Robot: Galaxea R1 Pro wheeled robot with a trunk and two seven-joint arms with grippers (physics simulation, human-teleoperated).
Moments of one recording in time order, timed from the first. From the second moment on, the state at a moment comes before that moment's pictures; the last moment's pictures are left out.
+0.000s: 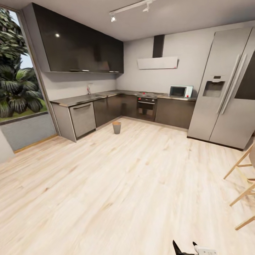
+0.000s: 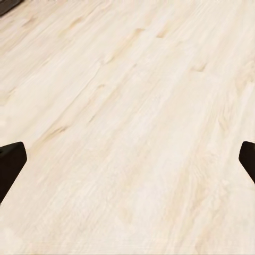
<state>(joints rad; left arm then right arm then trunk) 0.27 0.02 -0.01 -1.12 -0.02 -0.23 -0.01 0.19 -0.04 -0.10 -1.23 -0.19 -0.09 0.24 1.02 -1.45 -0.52</state>
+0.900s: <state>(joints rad) 0.27 0.02 -0.01 -1.12 -0.02 -0.23 -0.01 0.19 -0.04 -0.10 -1.23 -0.19 -0.09 0.24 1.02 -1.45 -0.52</state>
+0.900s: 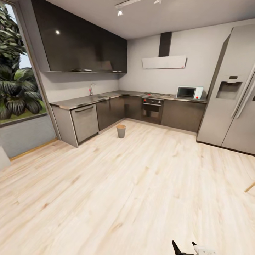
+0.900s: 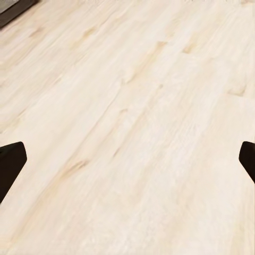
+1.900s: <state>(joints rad) 0.27 0.02 -0.01 -1.11 -0.02 -0.23 -0.01 0.19 -0.04 -0.10 -1.23 -0.19 -0.10 0.24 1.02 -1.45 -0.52</state>
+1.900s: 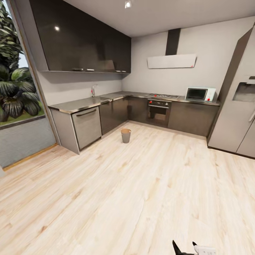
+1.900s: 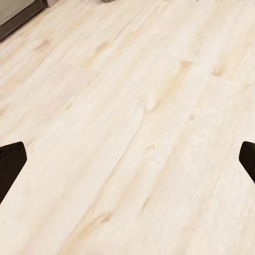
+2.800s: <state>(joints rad) 0.27 0.02 -0.01 -1.11 -0.02 -0.23 -0.01 0.19 -0.04 -0.07 -1.18 -0.19 -0.10 0.23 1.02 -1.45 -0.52</state>
